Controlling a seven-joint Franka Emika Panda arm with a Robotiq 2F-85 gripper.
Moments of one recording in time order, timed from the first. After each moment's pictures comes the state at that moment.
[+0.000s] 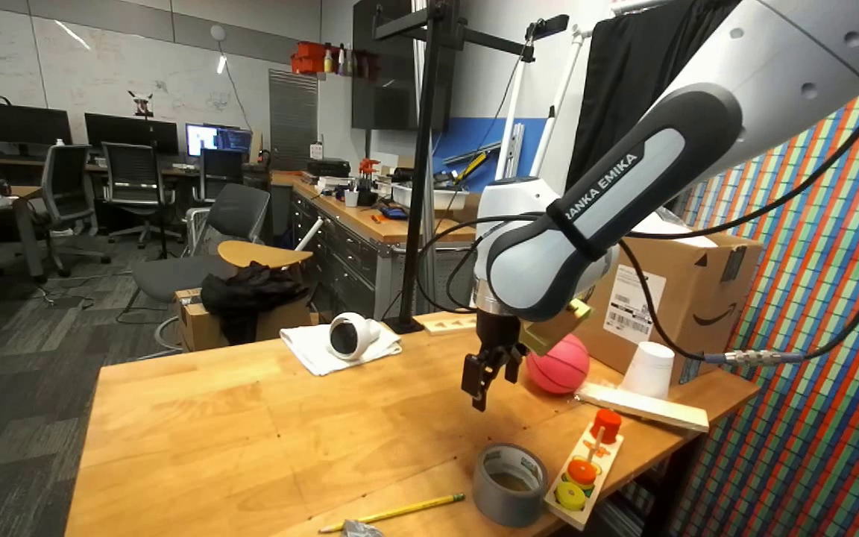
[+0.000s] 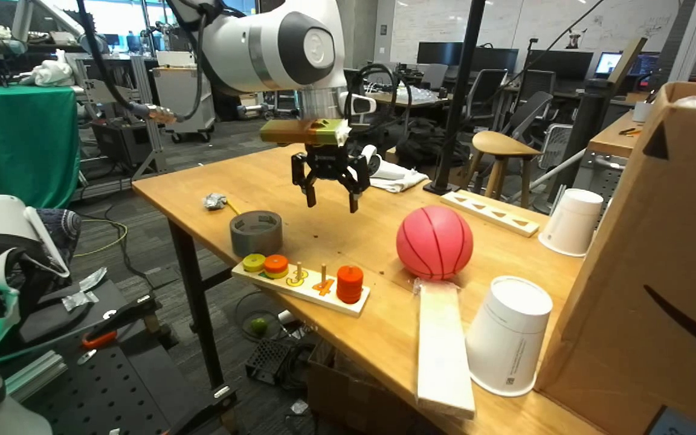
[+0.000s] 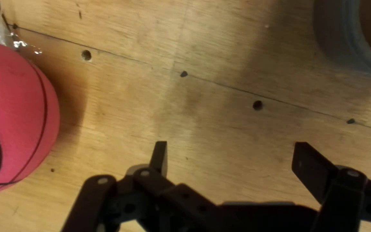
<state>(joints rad) 0.05 0.16 0.02 -2.33 -0.27 2.50 -0.01</state>
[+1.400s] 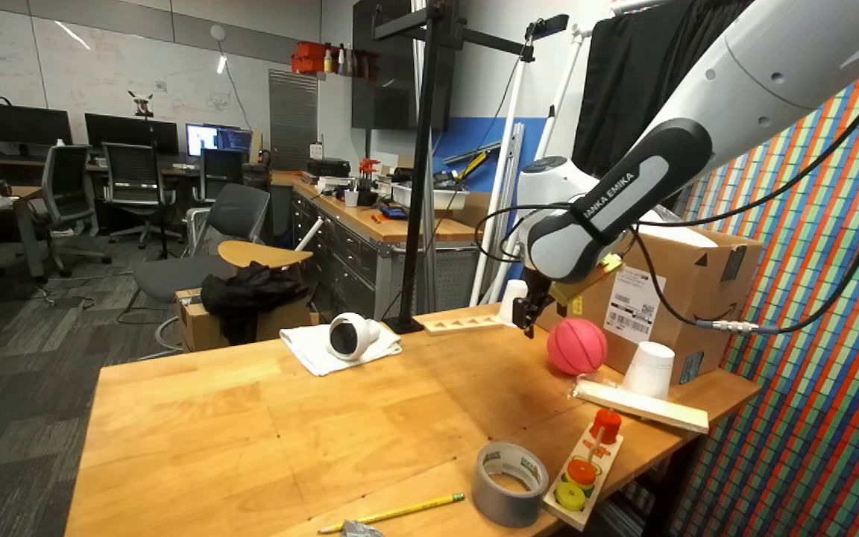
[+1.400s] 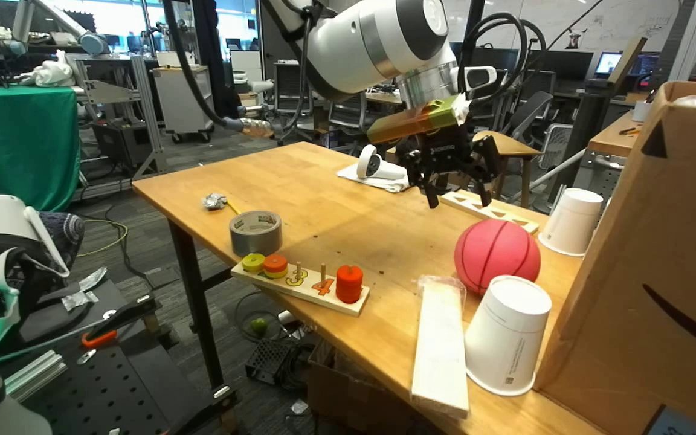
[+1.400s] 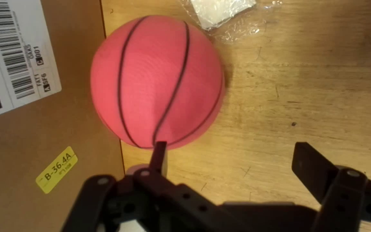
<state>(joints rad) -0.02 0.29 -0.19 -2.05 -0.55 2.49 0.20</state>
